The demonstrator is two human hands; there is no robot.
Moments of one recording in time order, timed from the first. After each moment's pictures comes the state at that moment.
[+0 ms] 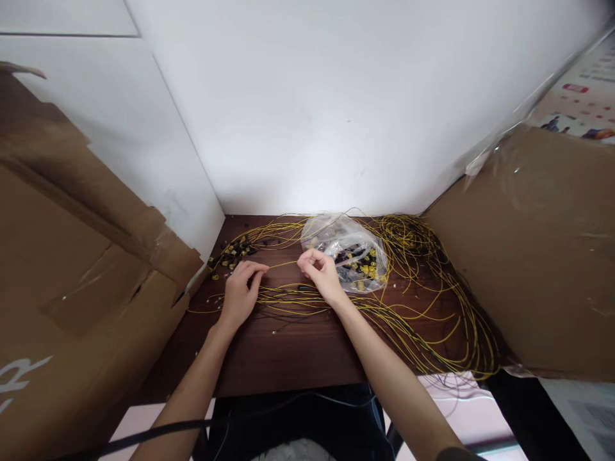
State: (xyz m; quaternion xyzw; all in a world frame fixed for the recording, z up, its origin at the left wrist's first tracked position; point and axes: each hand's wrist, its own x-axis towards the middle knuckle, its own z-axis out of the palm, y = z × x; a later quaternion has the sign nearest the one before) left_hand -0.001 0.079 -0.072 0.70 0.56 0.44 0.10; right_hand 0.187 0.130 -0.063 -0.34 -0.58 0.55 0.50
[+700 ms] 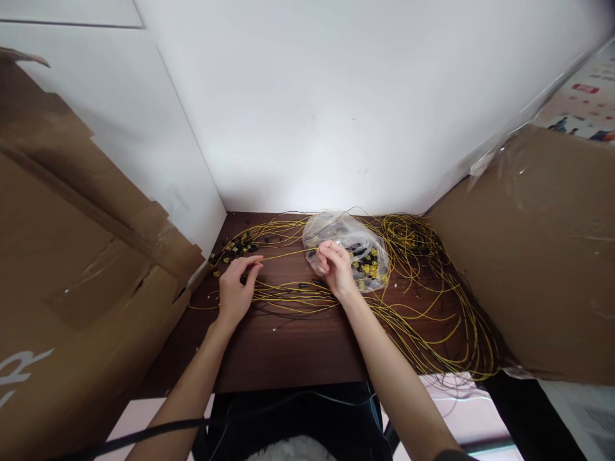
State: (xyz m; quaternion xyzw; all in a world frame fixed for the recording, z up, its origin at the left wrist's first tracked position) left_hand -0.002 0.077 -0.070 0.64 0.59 0.49 0.08; right_hand 0.199 0.139 -0.057 -0.25 -0.42 0.66 0.57
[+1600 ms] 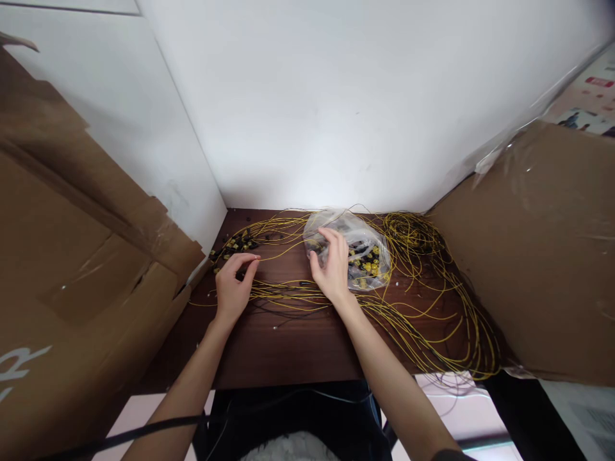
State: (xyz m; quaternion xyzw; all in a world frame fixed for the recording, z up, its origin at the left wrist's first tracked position) left_hand -0.003 0.077 -0.071 0.60 0.59 0.53 0.11; right_hand 0.198 0.127 -0.057 -0.43 -0.73 0.10 0.52
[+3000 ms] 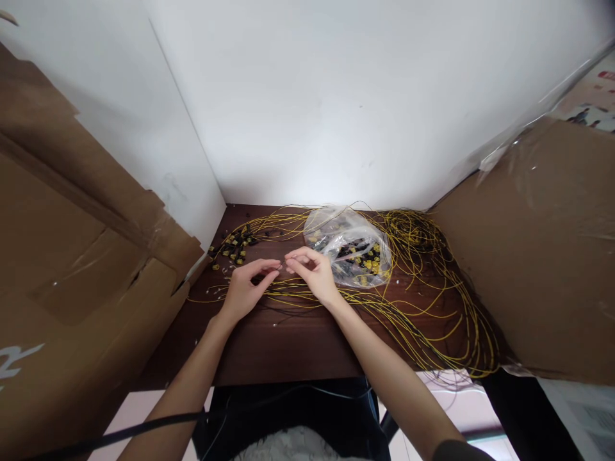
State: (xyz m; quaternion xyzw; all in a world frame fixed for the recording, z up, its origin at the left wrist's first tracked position) left_hand 0.007 0.074 -0.075 0.66 0.53 0.47 0.26; right_hand 0.170 0.117 -0.063 -0.31 -0.57 0.58 0.49
